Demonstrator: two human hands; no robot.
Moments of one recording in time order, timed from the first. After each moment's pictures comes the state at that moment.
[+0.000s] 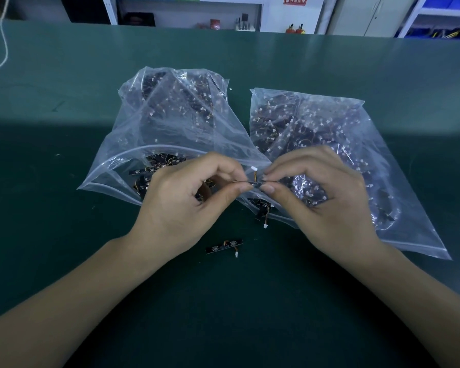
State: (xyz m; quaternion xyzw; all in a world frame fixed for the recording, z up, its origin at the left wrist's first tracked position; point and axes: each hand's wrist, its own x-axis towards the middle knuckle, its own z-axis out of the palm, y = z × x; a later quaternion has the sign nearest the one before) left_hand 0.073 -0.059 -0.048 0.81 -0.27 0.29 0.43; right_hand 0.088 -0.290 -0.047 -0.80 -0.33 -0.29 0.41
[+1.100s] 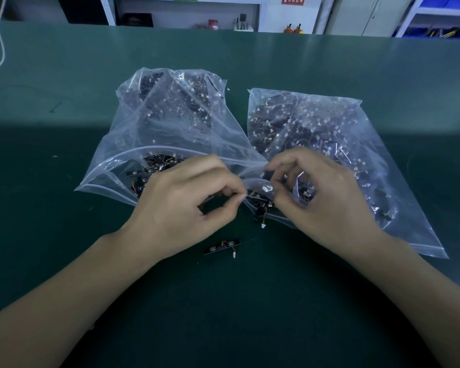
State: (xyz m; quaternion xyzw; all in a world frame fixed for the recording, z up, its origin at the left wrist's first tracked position) left_hand 0.079 -0.050 -0.049 0.85 -0.33 0.29 0.30; right_hand 0.097 -0.300 -0.048 -0.86 -0.30 -0.23 0.33
